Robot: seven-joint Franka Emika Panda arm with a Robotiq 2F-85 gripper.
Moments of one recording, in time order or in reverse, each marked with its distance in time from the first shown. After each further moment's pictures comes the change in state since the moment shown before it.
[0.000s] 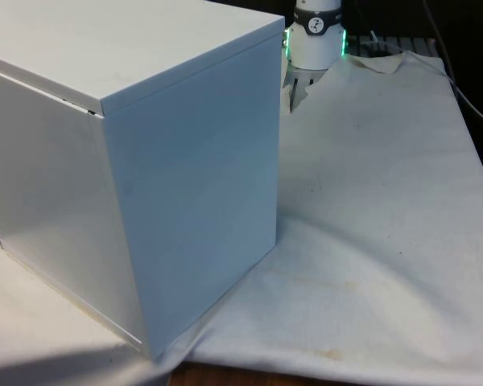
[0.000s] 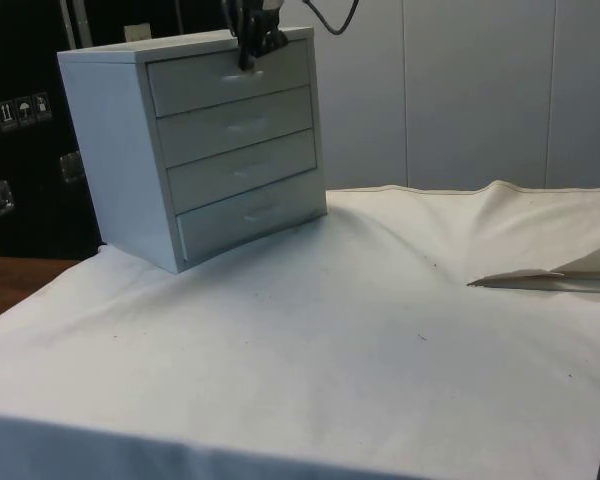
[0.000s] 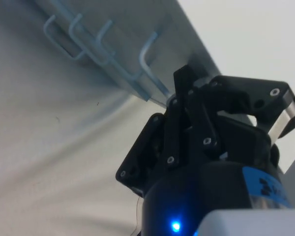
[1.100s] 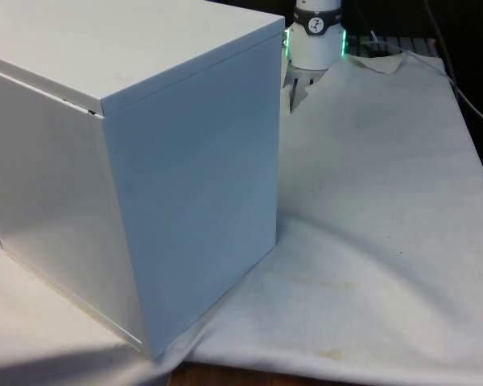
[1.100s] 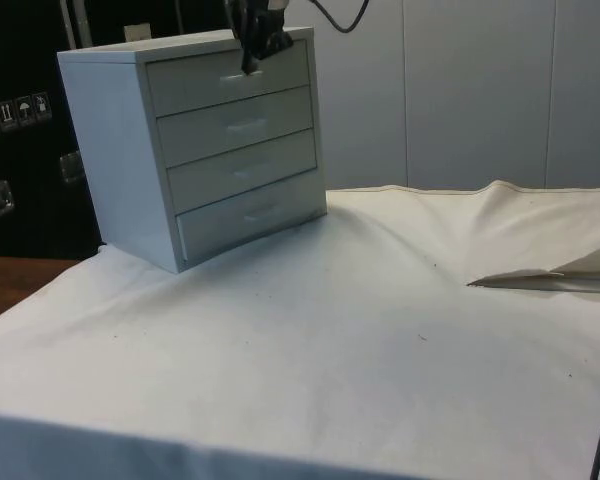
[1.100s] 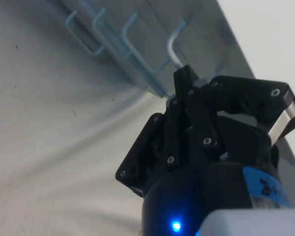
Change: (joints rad) arm 0.014 -0.054 0.015 -0.055 -0.001 -0.007 0.006
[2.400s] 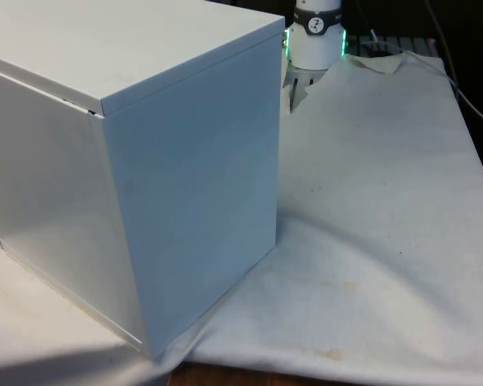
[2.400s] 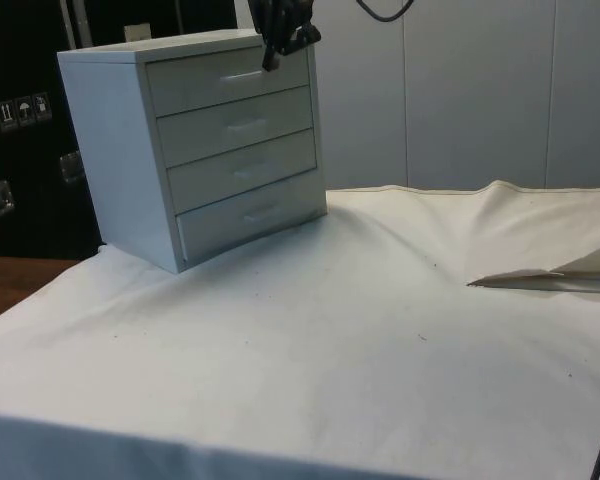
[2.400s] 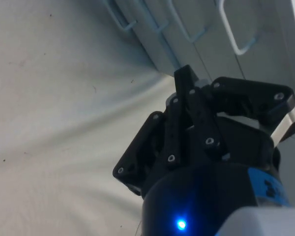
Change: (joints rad) arm -0.001 -0.191 0.050 -0.163 -0.089 -0.042 0.062
